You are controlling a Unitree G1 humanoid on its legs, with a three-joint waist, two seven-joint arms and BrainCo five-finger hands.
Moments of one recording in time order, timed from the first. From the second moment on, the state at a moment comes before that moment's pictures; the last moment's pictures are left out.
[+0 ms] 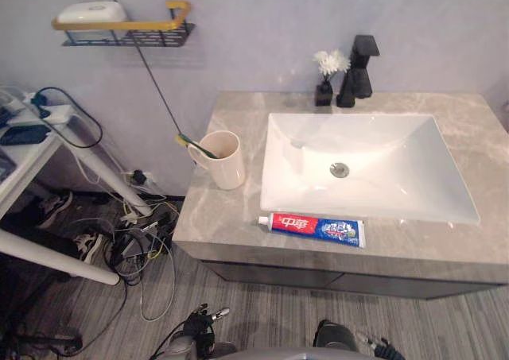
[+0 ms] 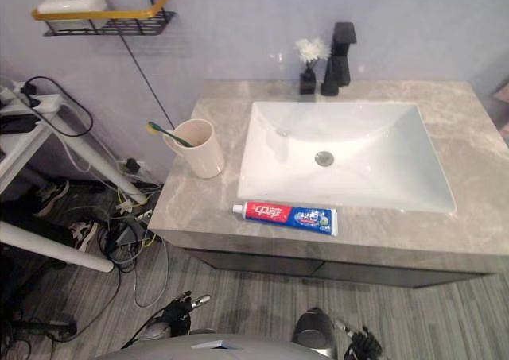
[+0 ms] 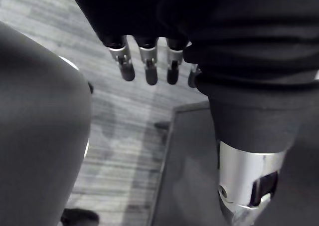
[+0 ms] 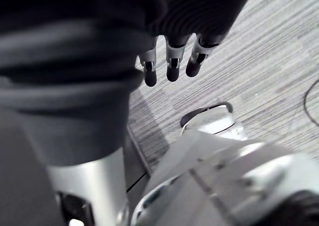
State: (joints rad) left arm 0.01 0.07 0.11 1.18 -0.11 -0.12 0.01; right arm 0.11 -0.14 -0.39 1.22 0.25 -0.08 0.04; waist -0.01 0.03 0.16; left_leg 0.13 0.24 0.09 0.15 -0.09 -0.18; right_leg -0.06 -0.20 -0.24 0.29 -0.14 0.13
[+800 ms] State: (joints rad) left arm 0.04 0.11 0.12 1.18 -0.17 -0.12 0.00; right arm 0.11 -0.11 -0.33 1.21 0.25 -0.10 0.04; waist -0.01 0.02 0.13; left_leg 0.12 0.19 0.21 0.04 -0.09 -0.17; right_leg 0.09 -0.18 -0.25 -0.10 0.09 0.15
